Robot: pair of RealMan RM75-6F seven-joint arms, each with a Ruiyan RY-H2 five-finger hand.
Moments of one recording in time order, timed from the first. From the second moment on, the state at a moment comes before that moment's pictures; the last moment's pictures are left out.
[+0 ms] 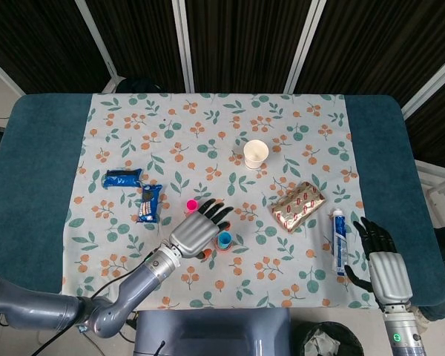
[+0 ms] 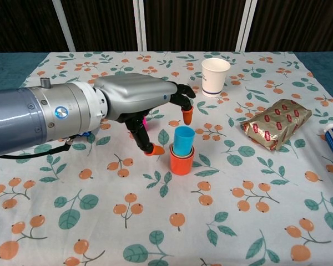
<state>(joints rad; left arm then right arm) -0.97 -1.60 -0.14 -1.77 0.91 0.95 0.74 0.08 -1.31 0.03 -1.65 -1.52 1.48 -0.10</state>
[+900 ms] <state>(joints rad) -0.99 -1.43 -0.18 -1.69 0.73 0.93 0.68 0.08 -1.31 0.03 -1.66 -1.51 1.47 -0.12</state>
